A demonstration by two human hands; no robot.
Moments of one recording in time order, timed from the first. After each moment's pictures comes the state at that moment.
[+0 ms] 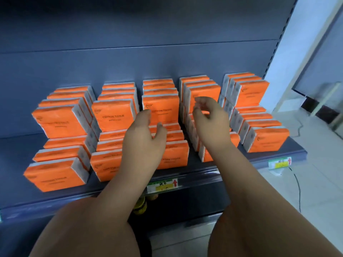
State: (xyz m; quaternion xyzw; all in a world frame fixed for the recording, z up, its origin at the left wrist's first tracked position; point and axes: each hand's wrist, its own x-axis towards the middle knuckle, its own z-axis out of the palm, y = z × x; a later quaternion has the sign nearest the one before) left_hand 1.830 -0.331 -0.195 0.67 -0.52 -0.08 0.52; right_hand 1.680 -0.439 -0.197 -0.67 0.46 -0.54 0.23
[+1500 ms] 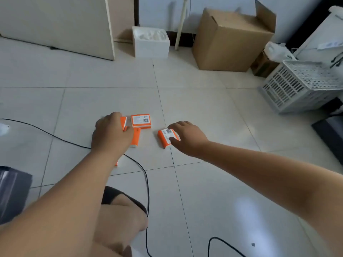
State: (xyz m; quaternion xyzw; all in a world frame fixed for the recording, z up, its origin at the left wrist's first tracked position) left_hand 1.240 -0.220 -0.375 0.27 -0.91 -0.31 0.05; right_hand 1.134 0.014 -0.397 -0.31 0.94 -0.09 0.11
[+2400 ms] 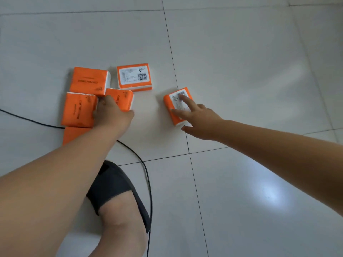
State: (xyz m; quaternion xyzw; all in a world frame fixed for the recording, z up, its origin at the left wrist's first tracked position) left_hand 1.084 -0.247 -0.659 0.40 -0.86 -0.28 -0.14; right_hand 0.993 0.026 -0.667 -0.38 0.89 -0.01 0.25
